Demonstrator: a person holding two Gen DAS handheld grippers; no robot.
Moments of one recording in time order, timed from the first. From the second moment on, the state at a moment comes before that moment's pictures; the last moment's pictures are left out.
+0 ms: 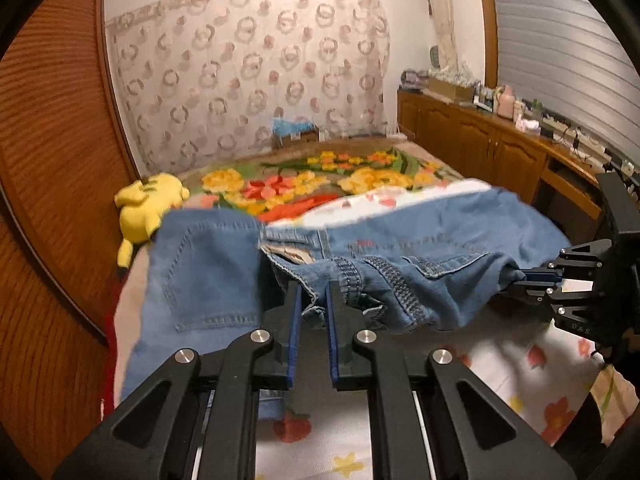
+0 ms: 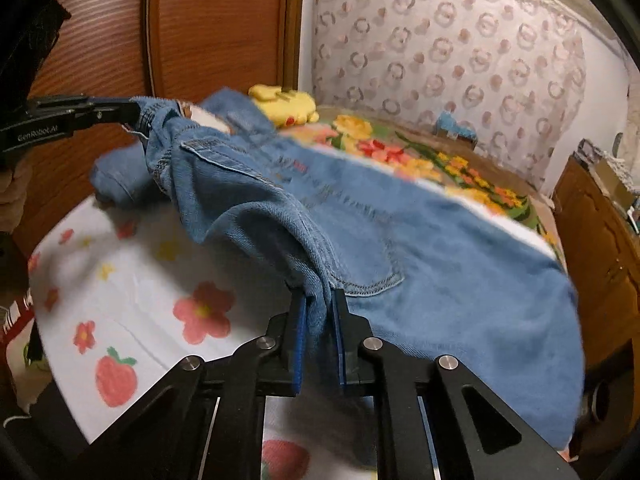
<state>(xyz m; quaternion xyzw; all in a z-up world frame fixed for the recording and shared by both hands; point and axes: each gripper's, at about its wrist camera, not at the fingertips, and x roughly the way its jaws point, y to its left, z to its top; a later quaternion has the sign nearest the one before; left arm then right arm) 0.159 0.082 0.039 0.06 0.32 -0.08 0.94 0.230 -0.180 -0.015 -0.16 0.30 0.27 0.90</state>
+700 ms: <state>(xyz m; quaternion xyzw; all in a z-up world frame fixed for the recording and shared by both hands) 0.069 0.087 0.018 0.04 0.34 -0.10 0.94 0.168 -0.219 -0.015 -0.13 0.31 0.31 0.89</state>
